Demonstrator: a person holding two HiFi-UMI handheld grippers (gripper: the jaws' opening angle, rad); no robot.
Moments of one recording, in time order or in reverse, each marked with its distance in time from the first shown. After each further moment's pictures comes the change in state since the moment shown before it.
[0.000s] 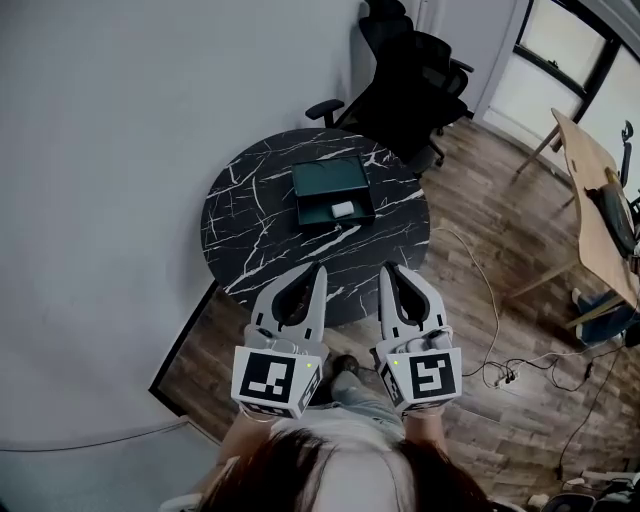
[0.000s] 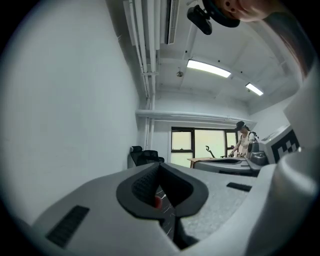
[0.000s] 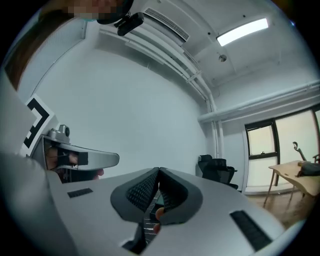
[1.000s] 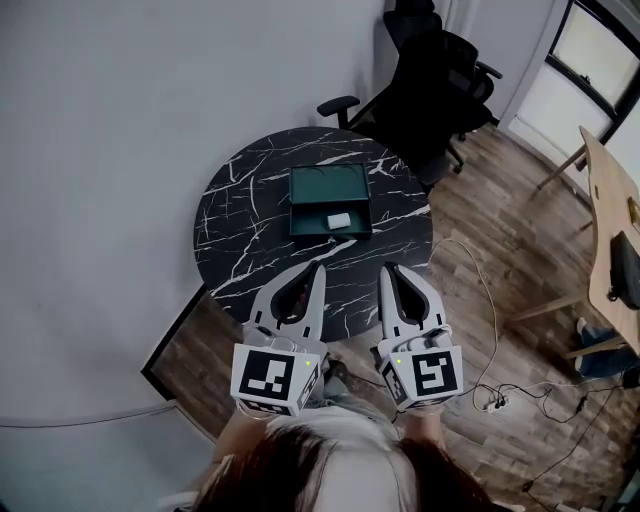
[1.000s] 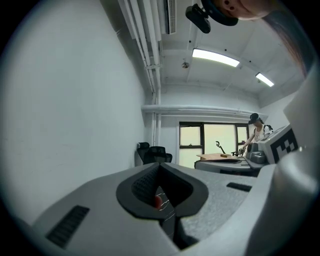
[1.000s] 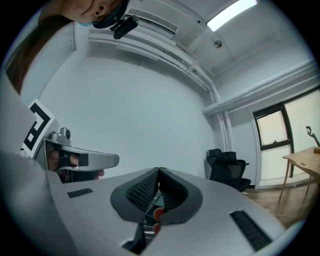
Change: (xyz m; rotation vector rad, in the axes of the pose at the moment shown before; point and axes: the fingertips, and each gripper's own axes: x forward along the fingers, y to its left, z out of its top) left arm 0.092 -0.004 -0.013 0.005 0.055 0.112; right arm 0.059 -0.082 -0.026 0.081 0.016 0.121
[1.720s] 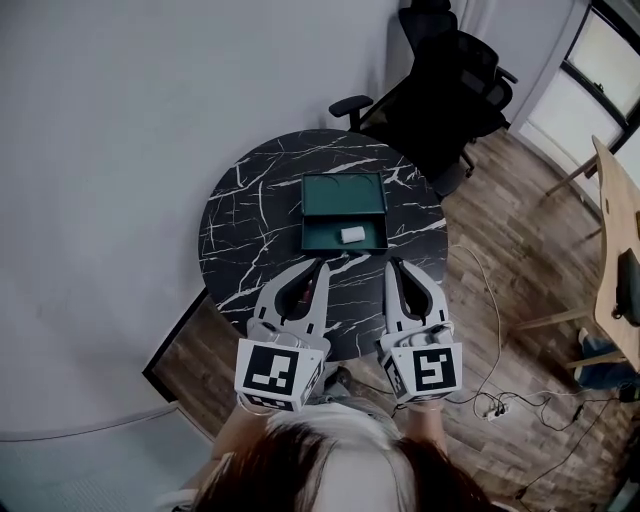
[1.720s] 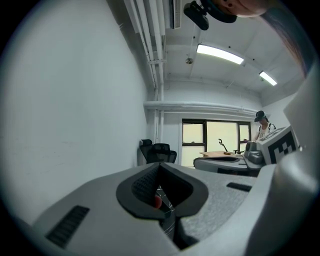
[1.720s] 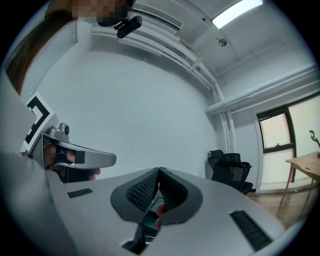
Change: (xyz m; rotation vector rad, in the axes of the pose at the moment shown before) left arm 0.047 0.062 -0.010 0.002 0.036 0.007; right arm 0.079 -0.004 -0.015 -0.038 0.012 0.002
